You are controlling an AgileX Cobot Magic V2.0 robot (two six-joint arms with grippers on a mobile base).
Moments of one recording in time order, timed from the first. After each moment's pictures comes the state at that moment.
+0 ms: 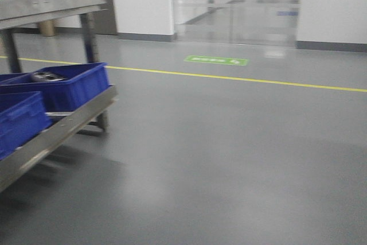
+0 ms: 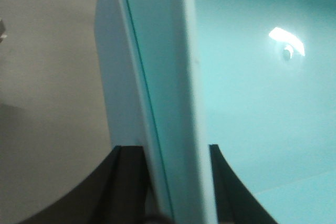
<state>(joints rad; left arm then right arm) -0.41 1.30 -1.59 -0.17 0.76 -0.10 0.37 1.37 -1.69 0.08 0.95 0.10</state>
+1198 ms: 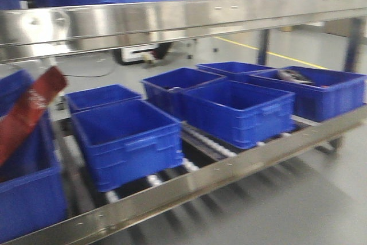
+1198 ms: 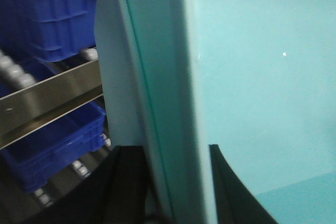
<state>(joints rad) -0.41 1.30 -1.59 -0.17 0.76 -0.10 0.37 1.37 -1.69 0.08 0.95 0.10</state>
